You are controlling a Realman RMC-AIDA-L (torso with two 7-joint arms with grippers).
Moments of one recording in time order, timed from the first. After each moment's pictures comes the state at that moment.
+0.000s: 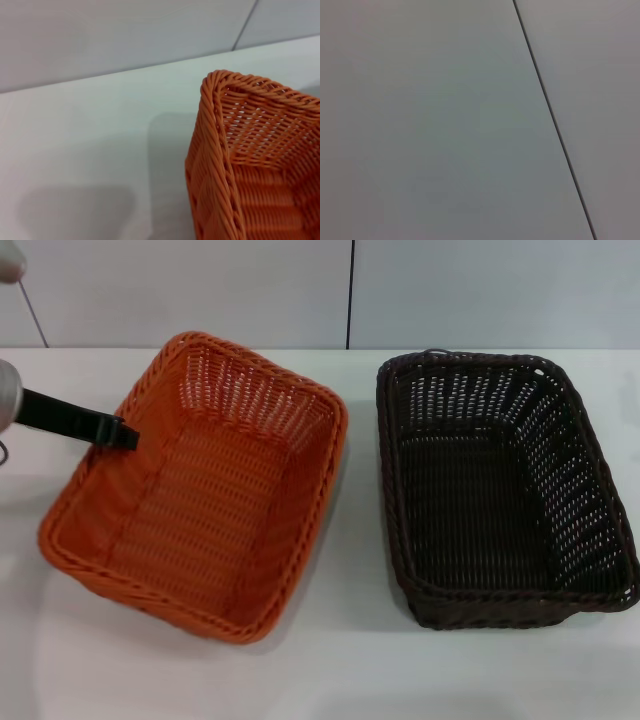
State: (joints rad) left arm -0.58 -2.01 1.07 1.27 2.54 1.37 -2.65; right arm 0.68 2.07 -0.26 -0.10 -0.87 -1.19 0.43
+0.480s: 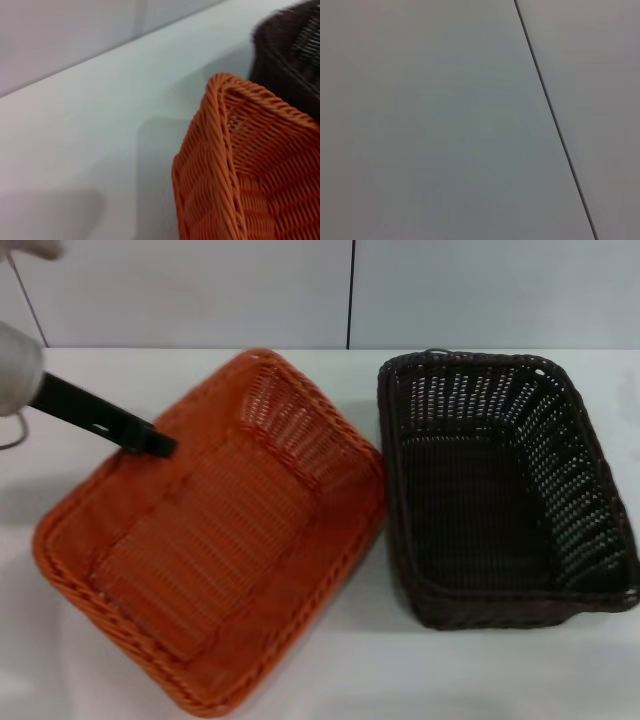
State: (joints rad) left arm -0.72 -2.01 0.97 1.24 2.54 1.61 -2.41; right arm 0.69 2.07 -0.26 -0.11 -0.87 -1.18 0.43
